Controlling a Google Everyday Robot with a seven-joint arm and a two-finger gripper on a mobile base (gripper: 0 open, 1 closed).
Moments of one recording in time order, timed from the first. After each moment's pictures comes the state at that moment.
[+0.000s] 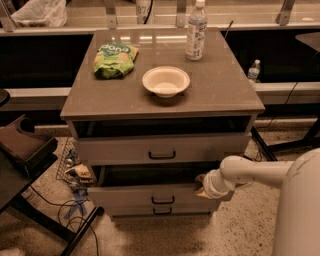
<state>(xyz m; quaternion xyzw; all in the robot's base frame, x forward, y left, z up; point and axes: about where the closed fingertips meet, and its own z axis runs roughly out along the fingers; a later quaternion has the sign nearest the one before) 0.556 -0.165 0.422 -0.66 0.72 0.06 0.21</state>
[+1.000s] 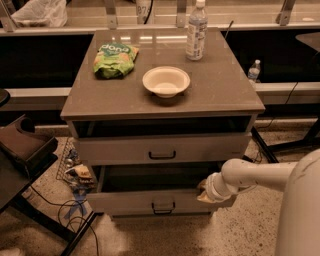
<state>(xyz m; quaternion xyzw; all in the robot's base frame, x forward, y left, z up) 0.534 -0.172 0.431 -0.65 0.73 0.06 0.20</state>
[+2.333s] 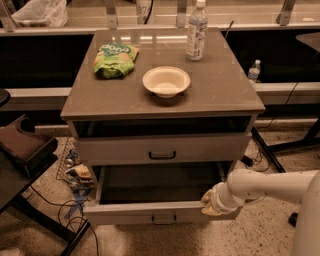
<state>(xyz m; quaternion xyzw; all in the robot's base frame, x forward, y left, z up) 0.487 -0.182 0.438 -0.63 0.75 0.06 0.18</state>
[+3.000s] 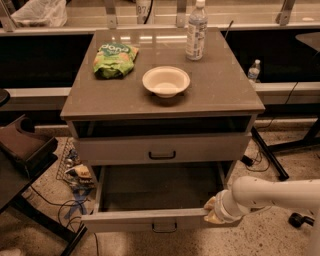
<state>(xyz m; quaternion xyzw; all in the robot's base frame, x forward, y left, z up) 0.458 -0.187 0.439 -0.62 0.76 0.07 0.17</state>
